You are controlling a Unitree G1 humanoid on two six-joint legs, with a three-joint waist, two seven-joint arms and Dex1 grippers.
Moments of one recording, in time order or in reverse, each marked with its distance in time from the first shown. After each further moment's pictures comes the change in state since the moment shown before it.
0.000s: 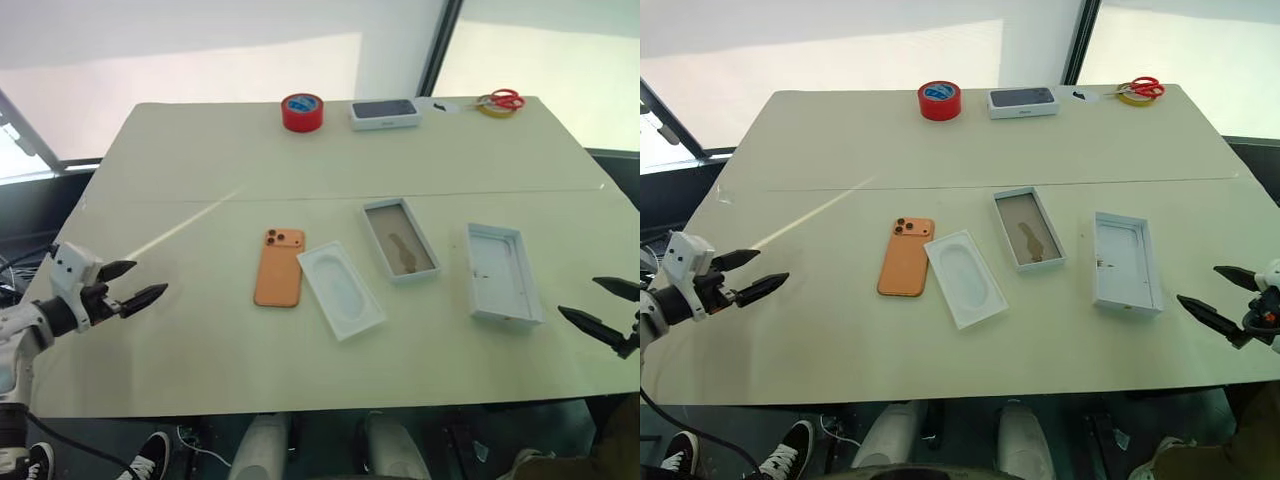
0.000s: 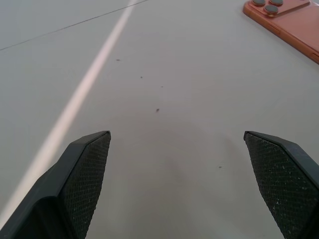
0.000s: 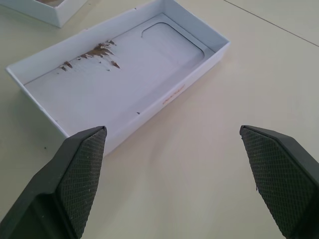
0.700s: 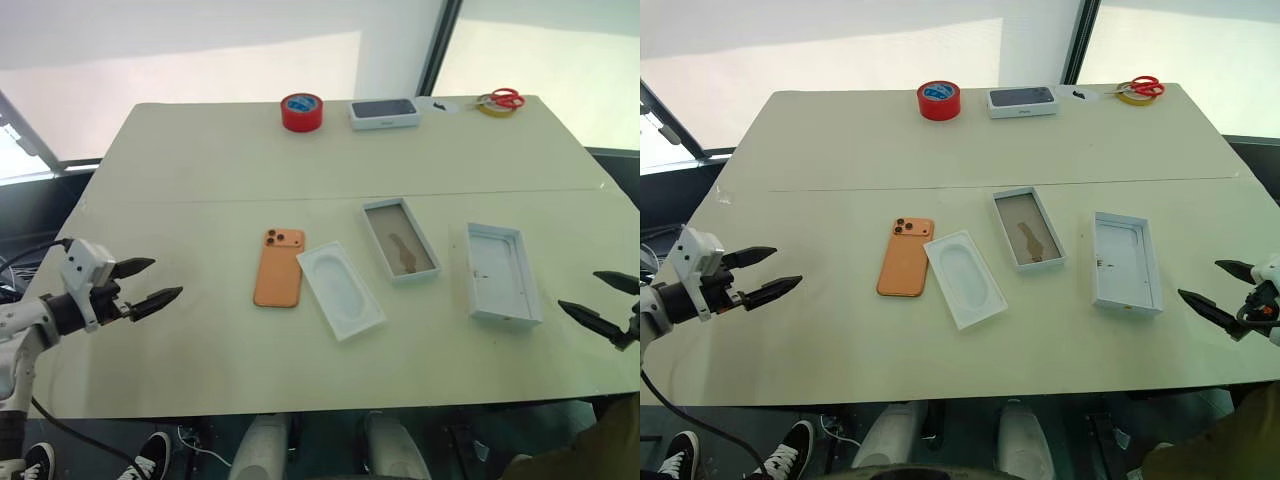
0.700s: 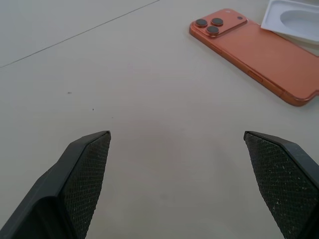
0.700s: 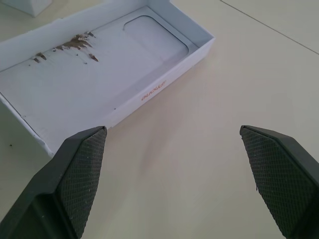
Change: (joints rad) left arm 0.055 0.007 0.003 -0.190 -0.046 0.081 -0.039; right arm -0.087 -0.006 0.041 0.104 -0.055 -0.073 -0.001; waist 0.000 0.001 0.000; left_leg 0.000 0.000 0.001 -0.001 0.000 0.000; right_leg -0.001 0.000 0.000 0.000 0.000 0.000
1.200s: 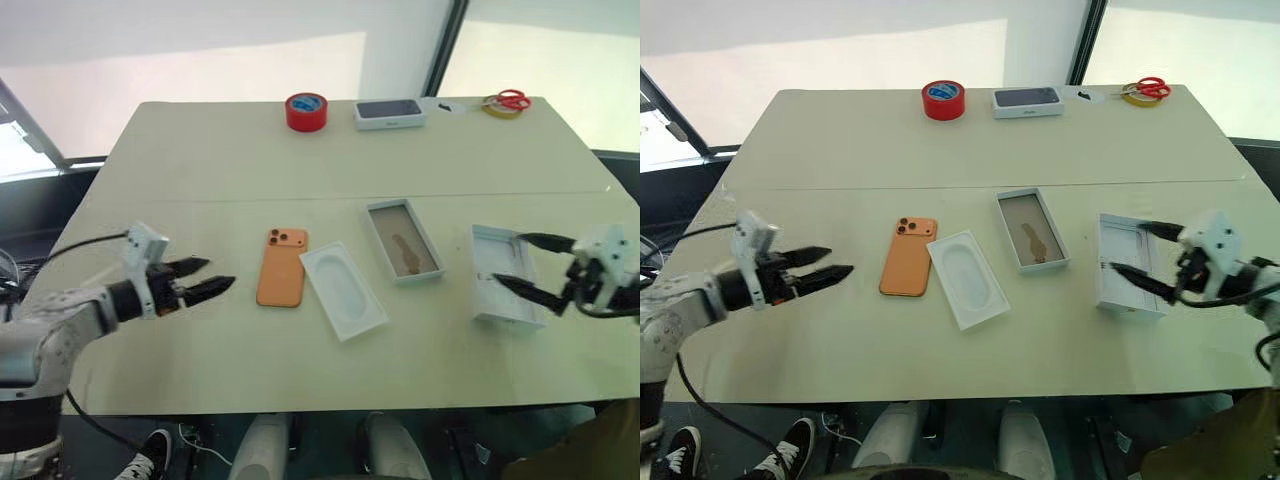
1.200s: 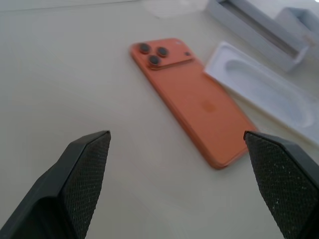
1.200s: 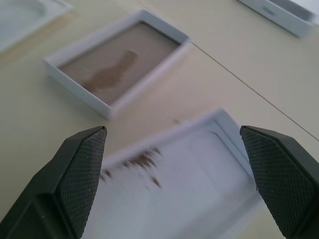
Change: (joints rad) left arm -0.121 -0.106 -0.101 -0.377 -0.313 0.704 0.285; right arm -0.104 0.071 0.199 -0.474 0.076 0.203 -0.024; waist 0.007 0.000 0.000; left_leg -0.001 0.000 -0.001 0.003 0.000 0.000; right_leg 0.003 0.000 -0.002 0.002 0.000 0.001
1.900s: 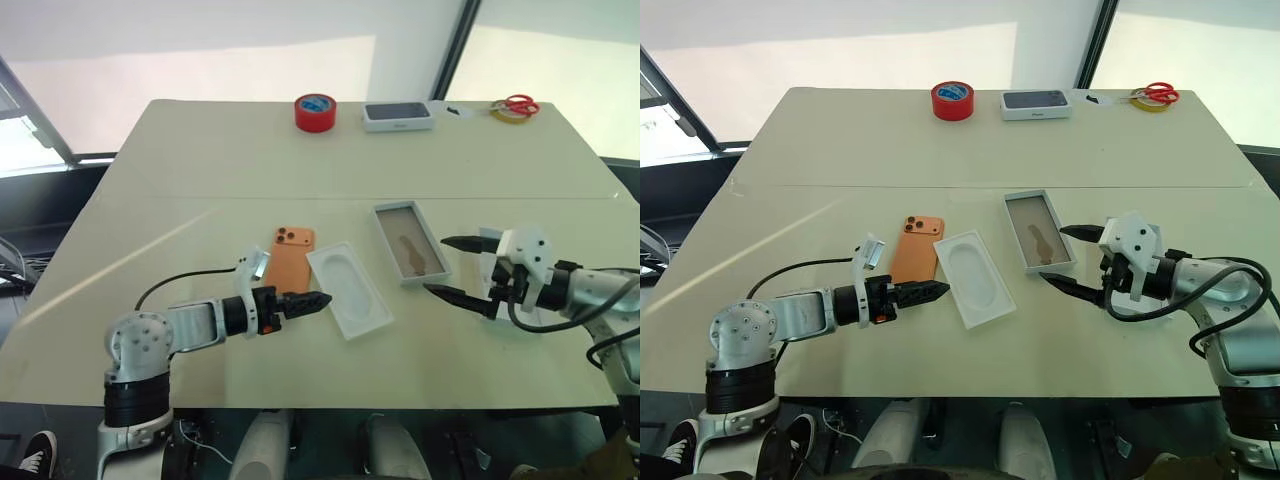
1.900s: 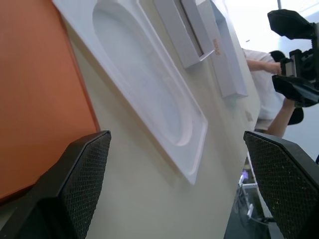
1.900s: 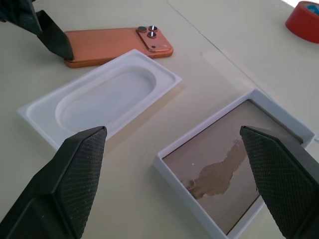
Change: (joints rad) left arm -0.173 -0.490 -0.022 0.040 -0.373 0.459 0.577; right arm -0.061 0.066 0.157 -0.216 0.014 0.119 -0.063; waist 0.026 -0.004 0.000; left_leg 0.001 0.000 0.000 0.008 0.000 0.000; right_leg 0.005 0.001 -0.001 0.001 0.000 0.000
